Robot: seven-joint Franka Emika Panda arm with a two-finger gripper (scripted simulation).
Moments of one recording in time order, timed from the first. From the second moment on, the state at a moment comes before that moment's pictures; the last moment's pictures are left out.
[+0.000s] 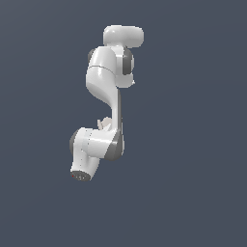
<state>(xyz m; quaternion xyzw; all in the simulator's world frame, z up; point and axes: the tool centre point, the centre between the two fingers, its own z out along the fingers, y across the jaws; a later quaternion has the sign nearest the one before) -0.078 -0.119 0.055 -0.79 -0.28 0.50 0.23</state>
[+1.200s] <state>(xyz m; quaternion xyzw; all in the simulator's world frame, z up) -0.056 -0.078 0.086 -0.86 -0.25 0.40 0.19</state>
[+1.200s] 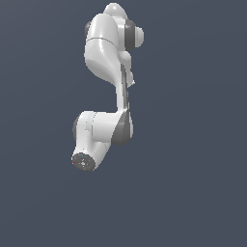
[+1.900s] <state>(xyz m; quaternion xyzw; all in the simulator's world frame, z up) -0.032 -0.026 0.132 -0.93 -0.22 0.28 0.14</state>
